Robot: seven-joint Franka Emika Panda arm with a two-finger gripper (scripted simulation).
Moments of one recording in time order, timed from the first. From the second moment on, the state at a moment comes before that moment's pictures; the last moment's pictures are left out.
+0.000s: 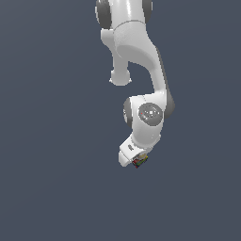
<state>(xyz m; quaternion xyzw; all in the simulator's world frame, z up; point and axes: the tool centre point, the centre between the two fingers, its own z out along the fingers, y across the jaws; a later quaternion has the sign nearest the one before) 0.077 0.082 0.072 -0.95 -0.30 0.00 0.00</state>
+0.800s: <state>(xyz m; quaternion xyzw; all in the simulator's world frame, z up) 0.036 -0.020 0.183 -0.95 -0.30 0.00 0.00</state>
